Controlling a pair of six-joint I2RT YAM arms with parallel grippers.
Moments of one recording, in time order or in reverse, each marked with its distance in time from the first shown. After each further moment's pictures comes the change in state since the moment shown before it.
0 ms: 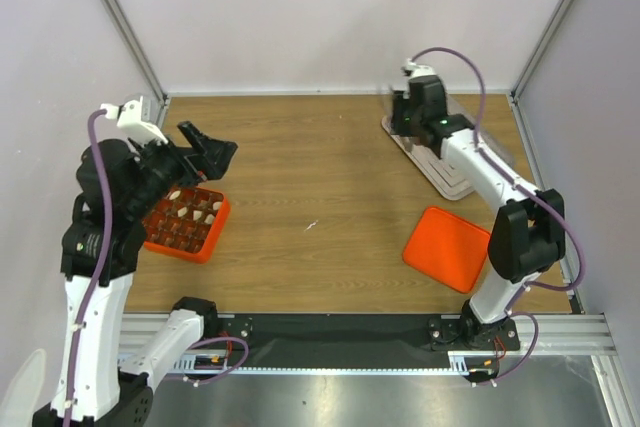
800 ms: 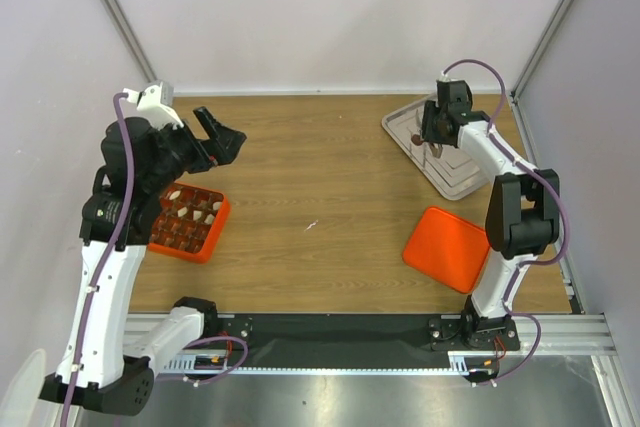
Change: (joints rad) left arm 0.000 0.109 -0.024 0.052 -0.005 0.001; right arm -0.249 0.151 0.012 -0.093 -0.002 -0.021
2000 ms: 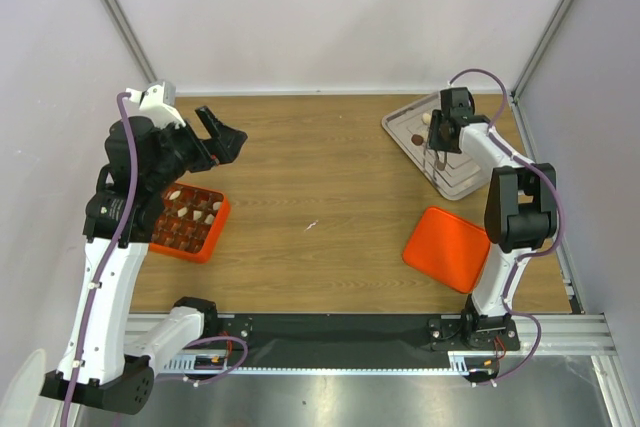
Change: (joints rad) left arm 0.000 0.008 -0.021 0.023 -0.005 -0.002; right arm -0.035 0.055 -0.022 -0.008 0.056 0.015
